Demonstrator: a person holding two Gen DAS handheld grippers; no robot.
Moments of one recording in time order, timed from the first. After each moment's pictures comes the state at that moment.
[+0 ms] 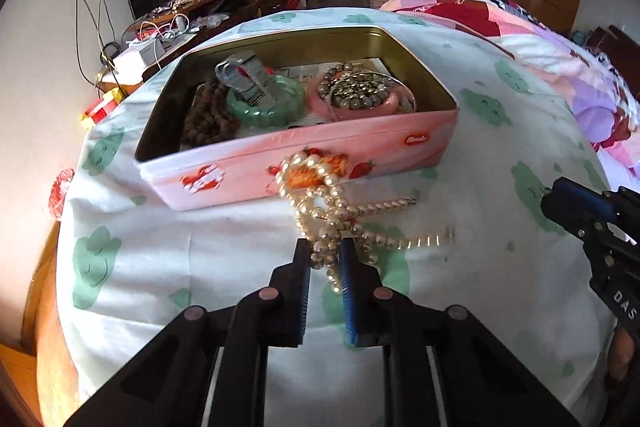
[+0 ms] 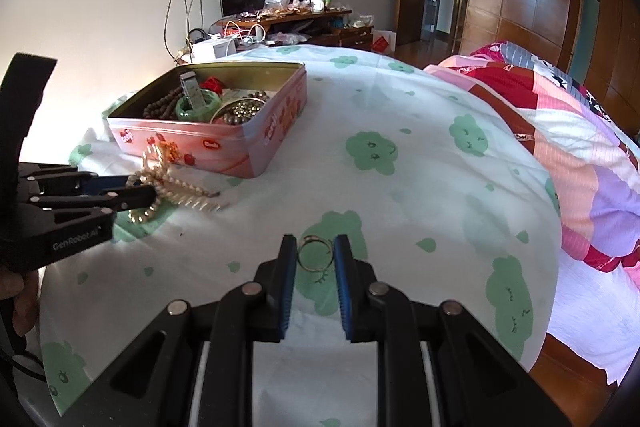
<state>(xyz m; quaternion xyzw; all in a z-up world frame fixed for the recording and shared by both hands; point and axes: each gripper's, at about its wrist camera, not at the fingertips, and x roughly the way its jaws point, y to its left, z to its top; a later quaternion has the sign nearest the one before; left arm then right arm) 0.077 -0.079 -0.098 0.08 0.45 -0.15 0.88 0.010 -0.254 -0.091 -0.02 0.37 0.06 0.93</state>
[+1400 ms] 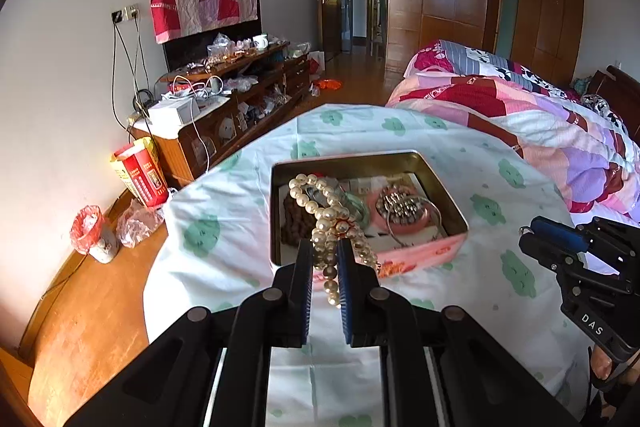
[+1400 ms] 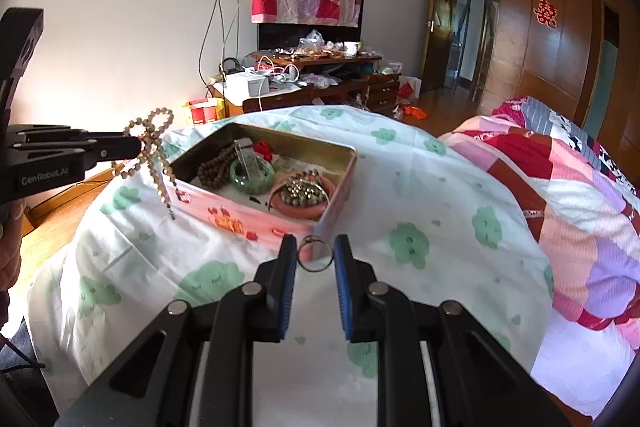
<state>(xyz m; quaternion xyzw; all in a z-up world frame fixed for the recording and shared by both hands) 0.077 -0.021 0.000 0.06 0.34 -0.13 0.93 0.013 -0.213 -0.031 -0.06 0.31 0.11 0.94</state>
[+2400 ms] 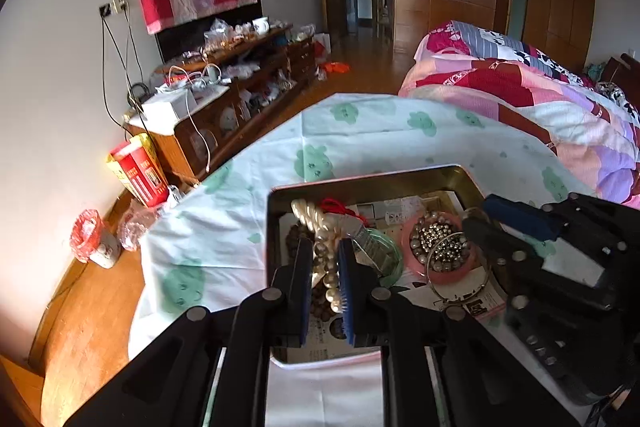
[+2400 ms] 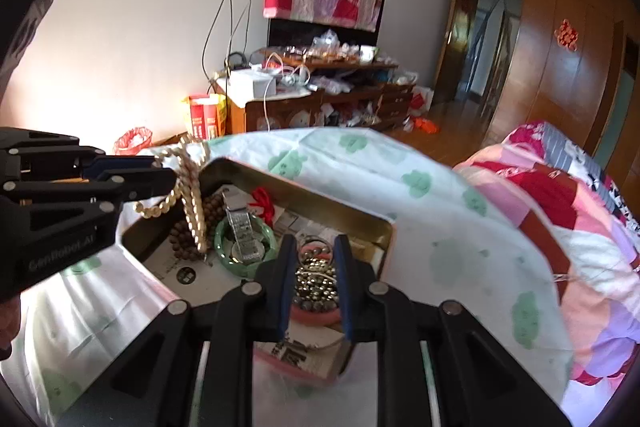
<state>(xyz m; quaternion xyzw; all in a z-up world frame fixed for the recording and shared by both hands) 0.169 -0.044 -0.030 0.08 0.38 -0.11 0.92 0.122 -0.166 -0.039 -0.10 0.31 0.12 0.94</state>
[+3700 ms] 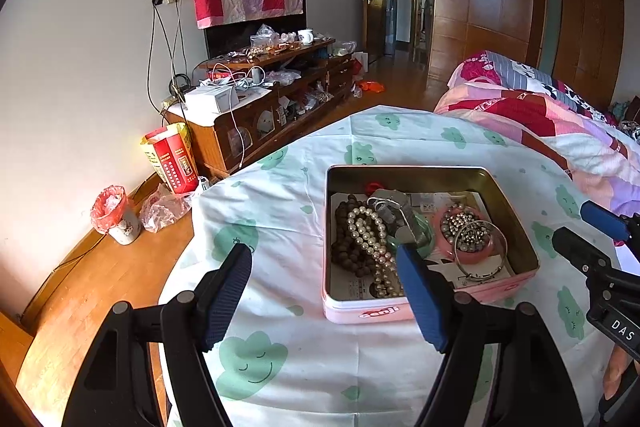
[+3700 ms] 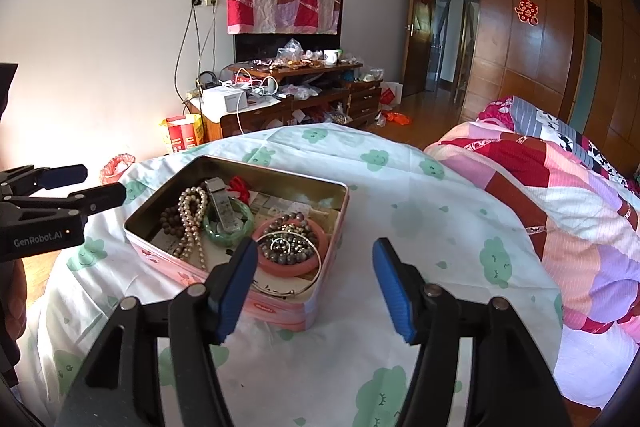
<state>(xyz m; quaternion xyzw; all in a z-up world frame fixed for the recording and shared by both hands) 0.120 0.001 -0.025 0.03 0.35 -0.06 0.94 0.071 -0.200 -0.030 -0.05 0.29 0.07 0.95</state>
